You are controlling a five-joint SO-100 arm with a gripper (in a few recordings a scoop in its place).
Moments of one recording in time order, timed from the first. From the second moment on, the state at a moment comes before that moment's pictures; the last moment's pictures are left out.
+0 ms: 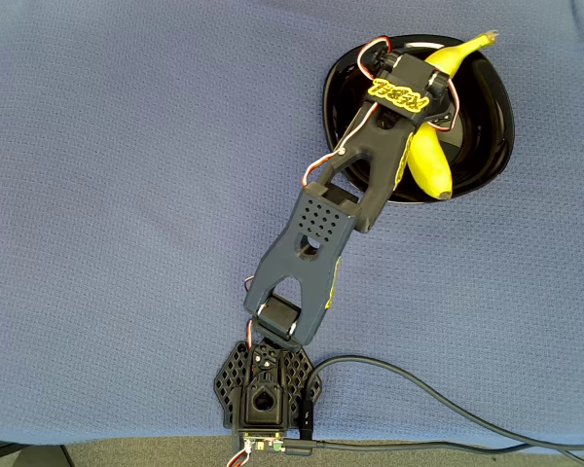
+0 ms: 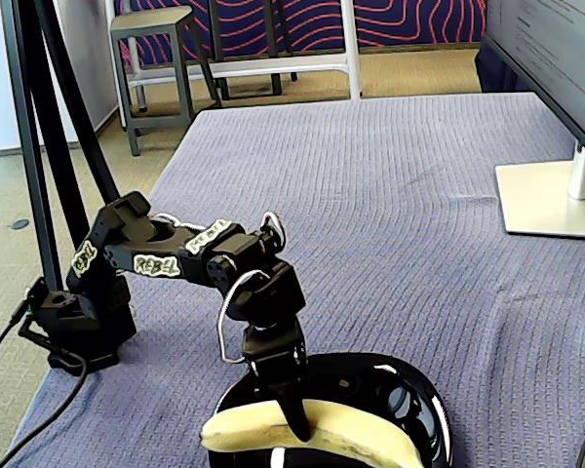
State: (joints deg) arm 26.5 49.7 39.4 78.6 48.0
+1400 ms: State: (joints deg) arm 24.3 48.0 41.3 74.5 48.1
